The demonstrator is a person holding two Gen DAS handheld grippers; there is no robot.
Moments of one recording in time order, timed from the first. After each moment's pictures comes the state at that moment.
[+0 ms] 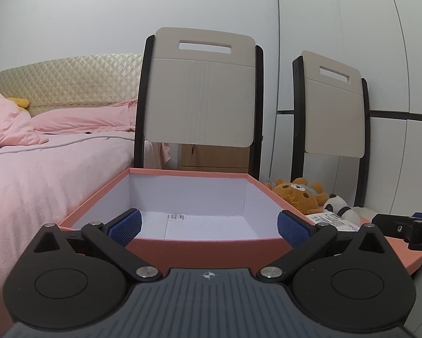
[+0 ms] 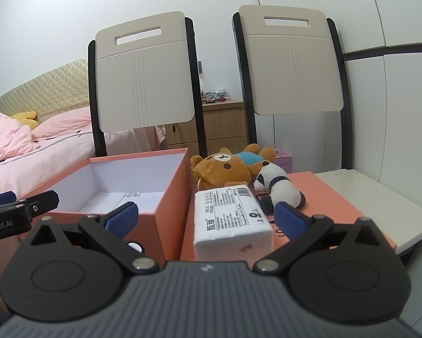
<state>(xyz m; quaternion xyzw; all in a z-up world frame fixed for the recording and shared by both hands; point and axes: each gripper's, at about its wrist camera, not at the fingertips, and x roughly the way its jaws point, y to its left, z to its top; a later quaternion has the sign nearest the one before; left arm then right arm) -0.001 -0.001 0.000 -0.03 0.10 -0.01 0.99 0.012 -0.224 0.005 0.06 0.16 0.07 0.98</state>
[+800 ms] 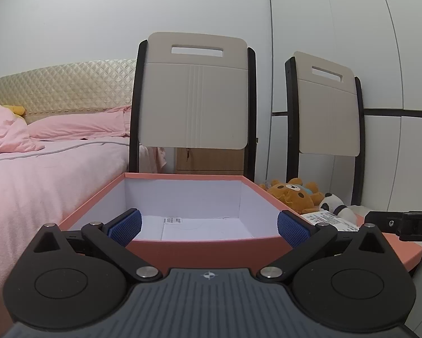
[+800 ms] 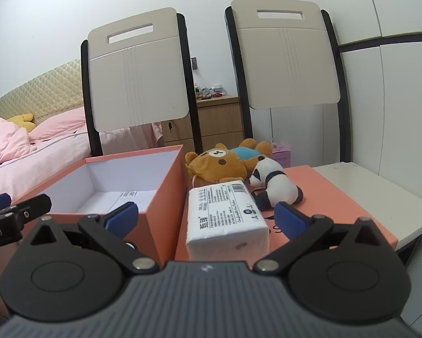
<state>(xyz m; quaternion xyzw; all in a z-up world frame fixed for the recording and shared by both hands) -0.007 -0.002 -0.001 -0.01 0.09 -0.02 1.00 0.018 -0.231 0.001 0.07 0.16 0.06 0.98</state>
